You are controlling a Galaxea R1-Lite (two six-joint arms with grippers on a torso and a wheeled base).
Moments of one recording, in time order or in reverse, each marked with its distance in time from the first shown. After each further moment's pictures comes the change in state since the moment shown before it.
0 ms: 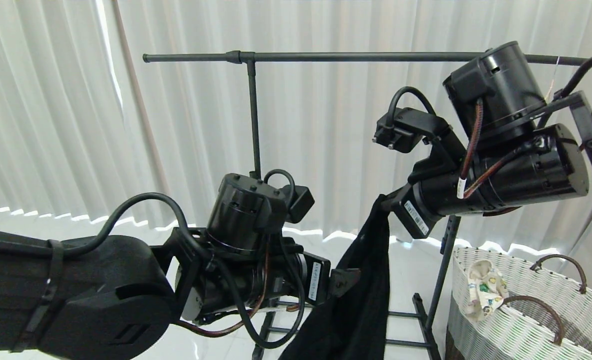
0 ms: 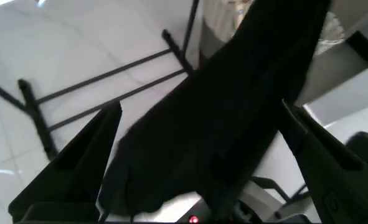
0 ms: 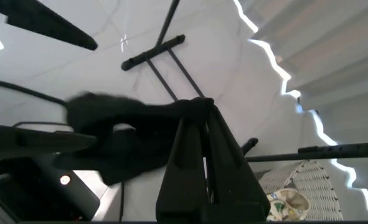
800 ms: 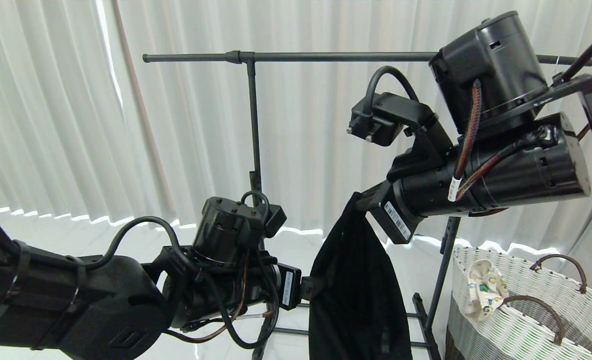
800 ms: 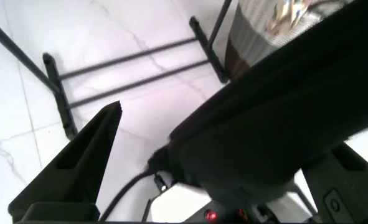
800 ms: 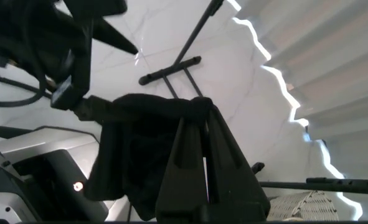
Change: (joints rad) left arm 0.092 0.027 0.153 -0.118 0.005 0.007; right arm 0.105 0.013 -0.072 0.007 0.001 0.001
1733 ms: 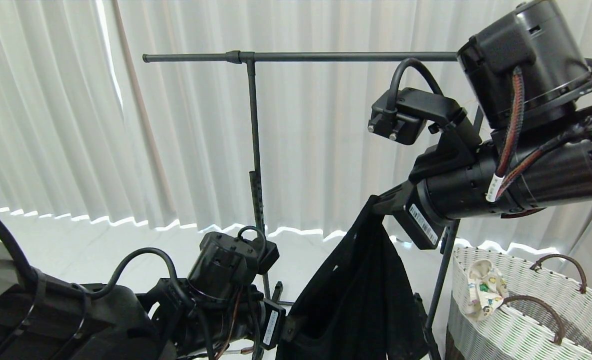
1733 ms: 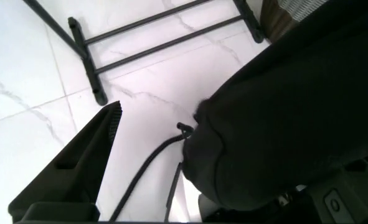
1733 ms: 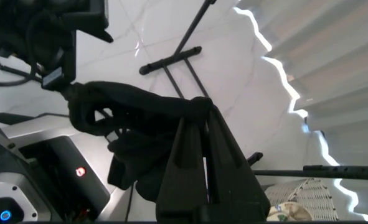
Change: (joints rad) left arm 0.000 0.008 0.146 -0.002 0.061 0.089; right arm -0.003 -0.050 -0.002 0.092 -0.006 0.000
